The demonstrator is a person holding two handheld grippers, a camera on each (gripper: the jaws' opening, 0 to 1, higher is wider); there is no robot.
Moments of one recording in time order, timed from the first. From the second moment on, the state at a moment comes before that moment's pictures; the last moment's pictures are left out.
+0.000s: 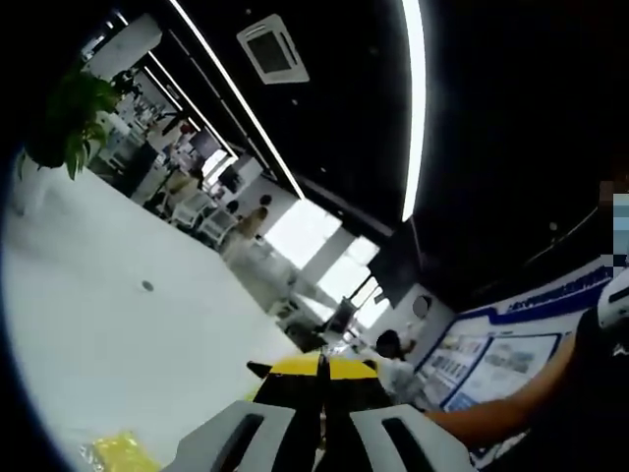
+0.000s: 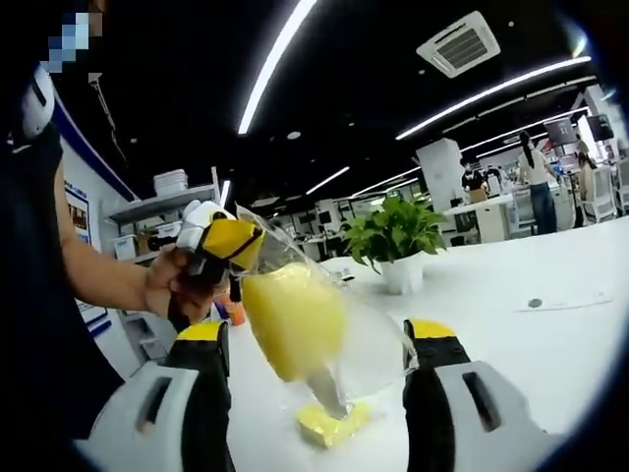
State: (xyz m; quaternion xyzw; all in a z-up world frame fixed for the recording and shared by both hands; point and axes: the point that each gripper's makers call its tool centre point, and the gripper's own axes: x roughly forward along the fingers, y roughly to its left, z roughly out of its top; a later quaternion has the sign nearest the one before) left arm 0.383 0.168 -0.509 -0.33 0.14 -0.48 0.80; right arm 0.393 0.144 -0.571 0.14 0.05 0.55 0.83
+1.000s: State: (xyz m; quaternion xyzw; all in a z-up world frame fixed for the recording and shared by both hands) left arm 0.387 0.187 -0.511 -0.35 0.13 -0.46 0.81; right arm 0.365 0.151 -0.574 0.13 0.11 0.57 0.80
